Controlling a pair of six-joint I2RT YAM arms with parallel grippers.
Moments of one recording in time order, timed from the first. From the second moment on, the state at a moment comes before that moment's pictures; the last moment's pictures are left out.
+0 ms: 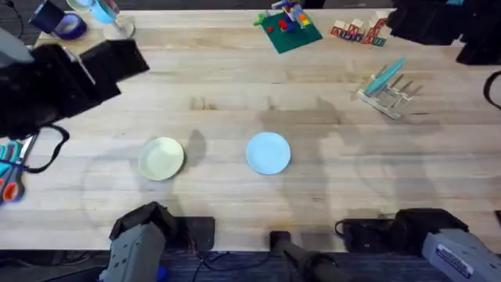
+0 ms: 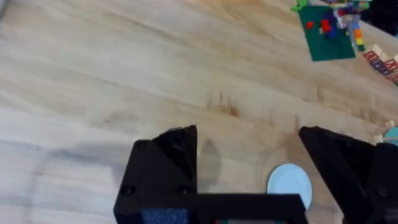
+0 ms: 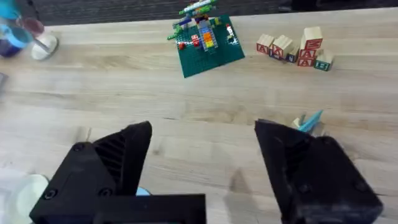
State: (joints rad) left arm 0.49 0.80 1.12 -1.11 0.44 -0.05; right arm 0.00 0.88 1.08 -0.72 -0.26 0.13
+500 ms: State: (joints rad) left arm 0.70 1.09 1.12 -1.35 0.55 0.15; right arm 0.00 0.88 1.08 -0.69 -0.26 0.13
